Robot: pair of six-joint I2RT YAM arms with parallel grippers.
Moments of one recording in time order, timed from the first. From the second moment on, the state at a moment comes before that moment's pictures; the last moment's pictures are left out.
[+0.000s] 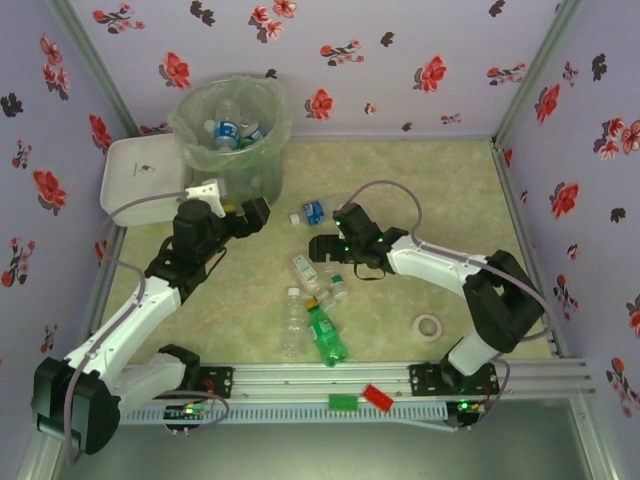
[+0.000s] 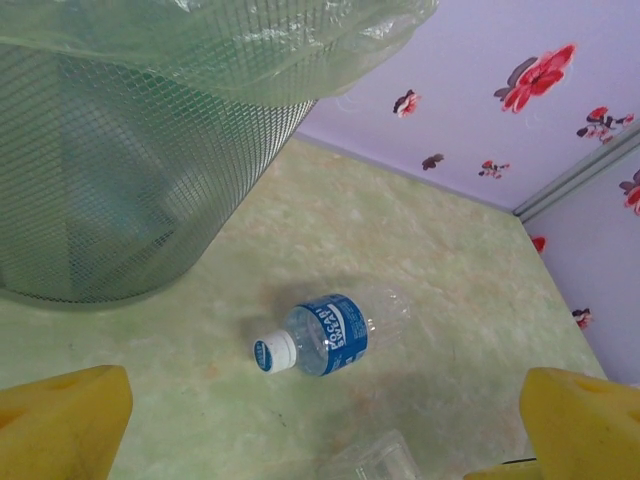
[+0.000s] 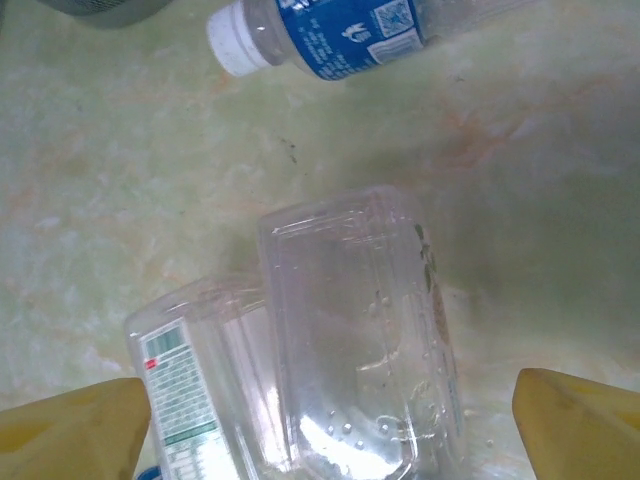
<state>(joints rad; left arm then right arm) -0.42 1.01 0.70 -0.01 0.03 -0.58 0.76 1.61 0.99 -0.29 -0.05 0.63</state>
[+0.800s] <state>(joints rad) -0.43 1.01 0.59 0.08 0.03 -0.69 0.76 1.96 1.33 -0.58 0.08 0.48</state>
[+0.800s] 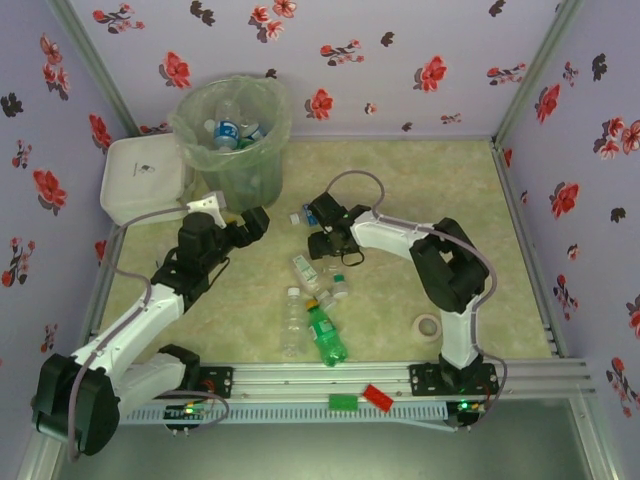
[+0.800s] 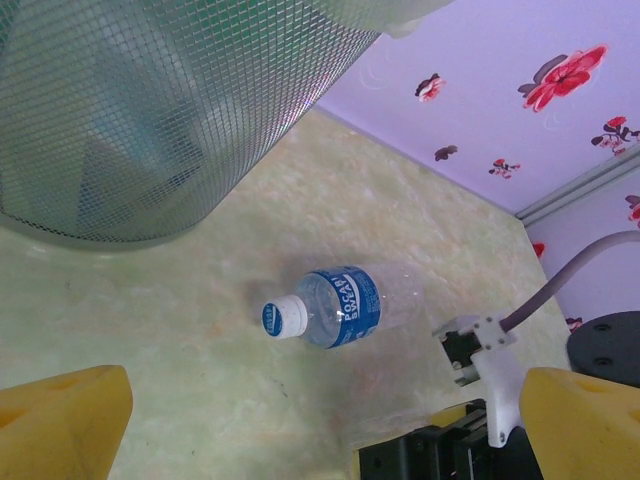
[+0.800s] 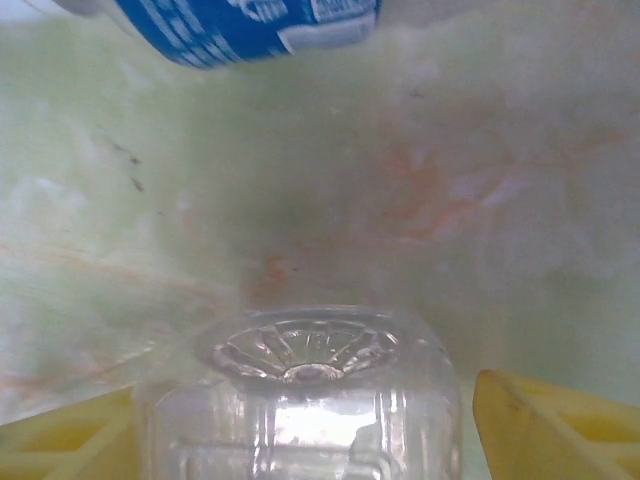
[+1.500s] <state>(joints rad) -0.57 1.19 0.61 0.17 0.04 -0.74 0.75 1.76 1.25 -0.56 0.11 0.46</state>
